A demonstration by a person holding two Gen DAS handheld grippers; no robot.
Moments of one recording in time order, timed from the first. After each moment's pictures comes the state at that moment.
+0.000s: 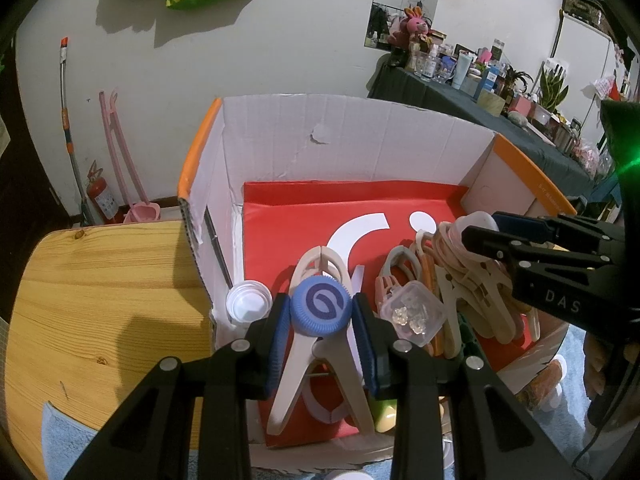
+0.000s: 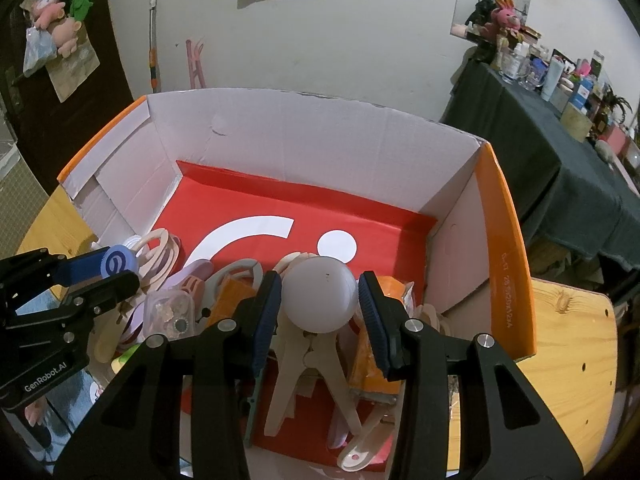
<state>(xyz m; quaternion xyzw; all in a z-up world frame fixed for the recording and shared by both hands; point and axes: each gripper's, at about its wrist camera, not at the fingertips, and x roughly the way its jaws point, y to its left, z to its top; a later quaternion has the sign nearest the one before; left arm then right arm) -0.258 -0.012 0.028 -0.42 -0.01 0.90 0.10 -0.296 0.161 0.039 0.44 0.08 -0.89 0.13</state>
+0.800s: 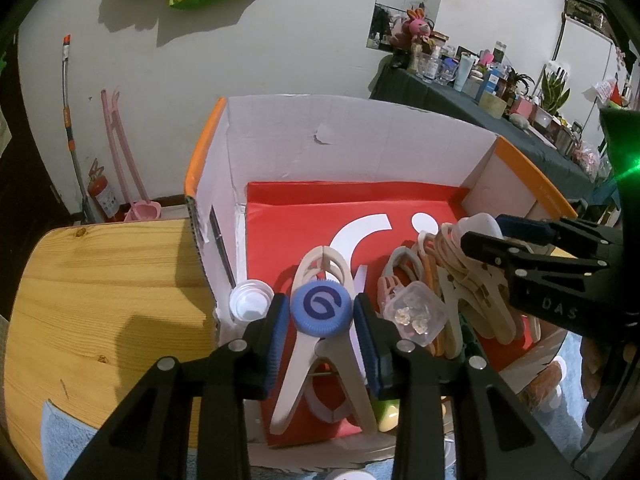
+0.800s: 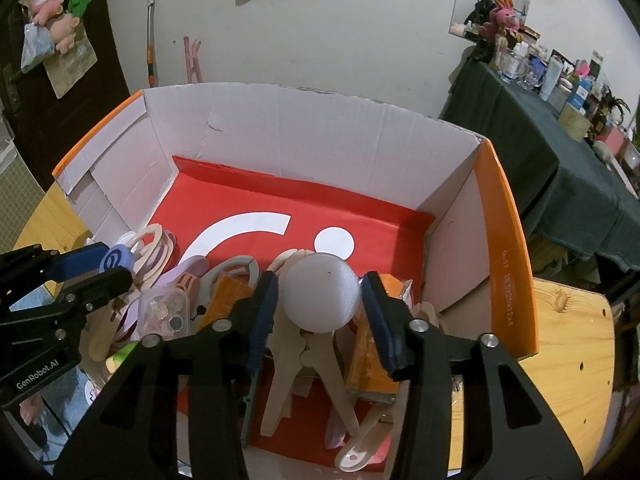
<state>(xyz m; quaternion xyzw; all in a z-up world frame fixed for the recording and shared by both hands) -0.257 -0.014 0.028 -0.42 -0.02 0.90 0.10 -0.296 0.163 0.038 0.43 0.08 -0.89 0.13</state>
